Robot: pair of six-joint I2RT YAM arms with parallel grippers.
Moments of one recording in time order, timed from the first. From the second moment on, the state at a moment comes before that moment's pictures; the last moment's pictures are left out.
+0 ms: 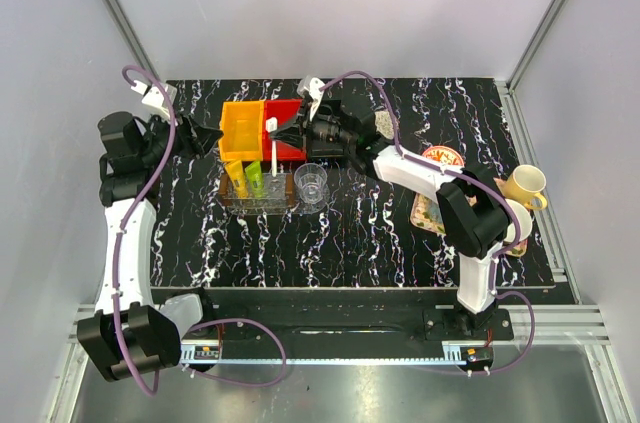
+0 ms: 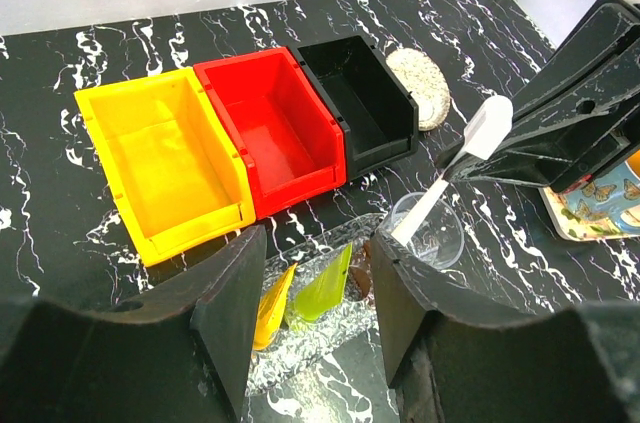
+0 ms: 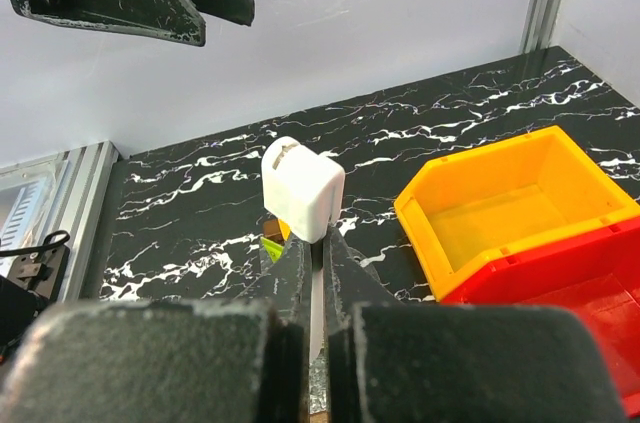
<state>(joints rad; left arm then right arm) 0.23 1.07 1.03 -0.22 0.78 -0.08 0.67 1.93 1.41 0.60 -0.70 0.18</state>
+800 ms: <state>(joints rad) 0.24 1.07 1.00 -0.21 0.80 -0.08 0.67 1.98 1.41 0.59 -0.70 0.18</state>
